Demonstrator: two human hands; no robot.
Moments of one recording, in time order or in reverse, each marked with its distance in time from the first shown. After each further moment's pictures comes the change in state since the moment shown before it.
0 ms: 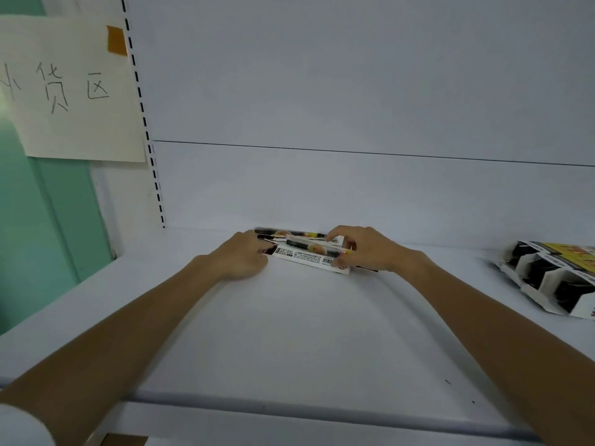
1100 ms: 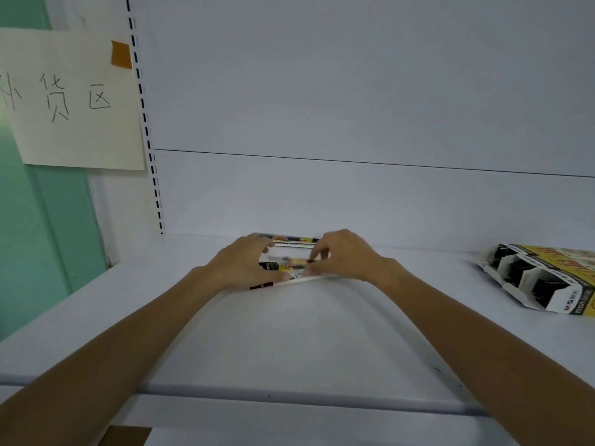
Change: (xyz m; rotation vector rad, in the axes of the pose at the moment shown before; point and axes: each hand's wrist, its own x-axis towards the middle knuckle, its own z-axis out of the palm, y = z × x) left_hand -0.029 0.021 -0.007 -0.074 0.076 0.019; right_hand -0.013 -0.043 0.017 -0.302 0.130 -0.080
